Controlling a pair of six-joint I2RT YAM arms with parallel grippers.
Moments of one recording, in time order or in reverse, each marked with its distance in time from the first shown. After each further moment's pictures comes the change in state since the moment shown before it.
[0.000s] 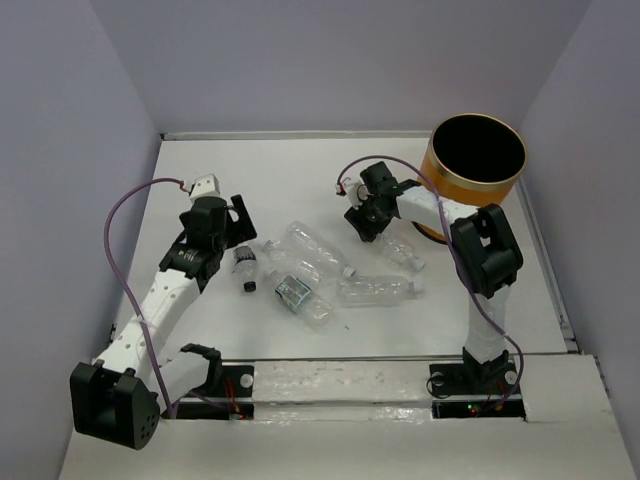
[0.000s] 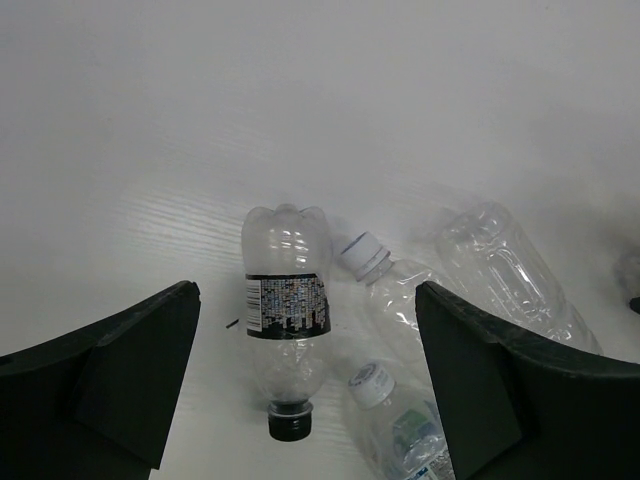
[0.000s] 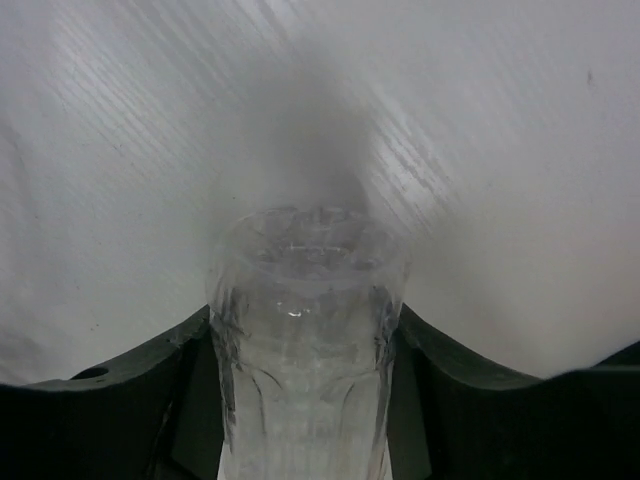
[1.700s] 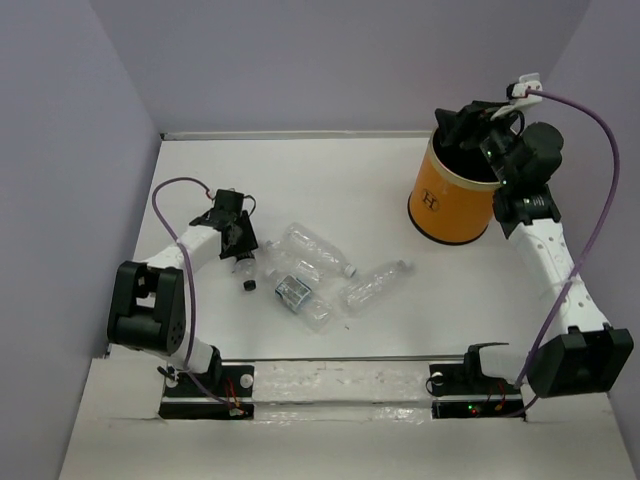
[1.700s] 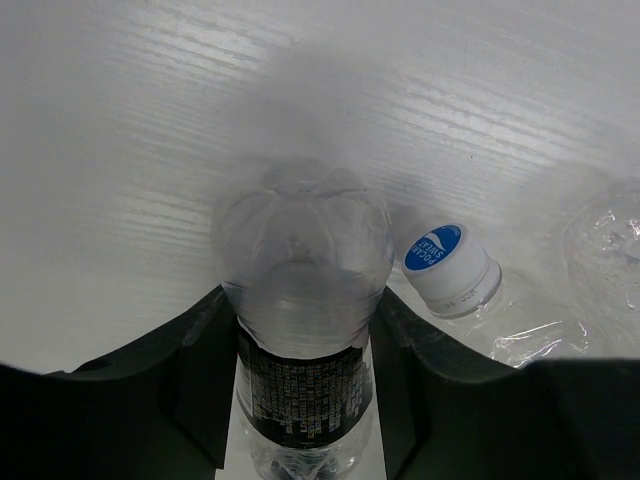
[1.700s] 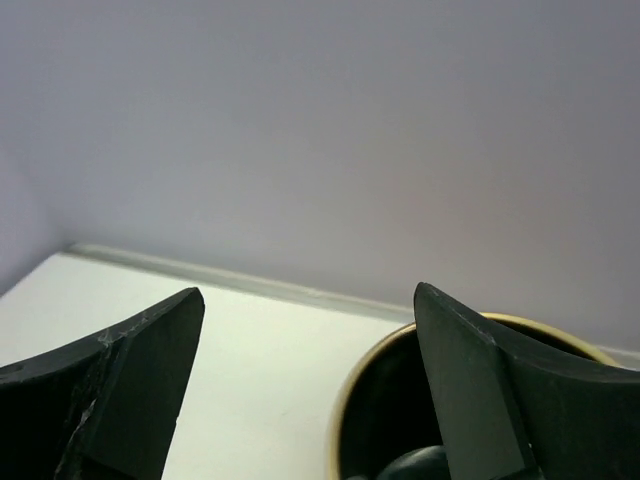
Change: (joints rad) left arm 0.073 0.514 0.080 -0.019 0.133 -0.021; right arm -0.439 -0.708 -0.145 0.753 -0.068 0.493
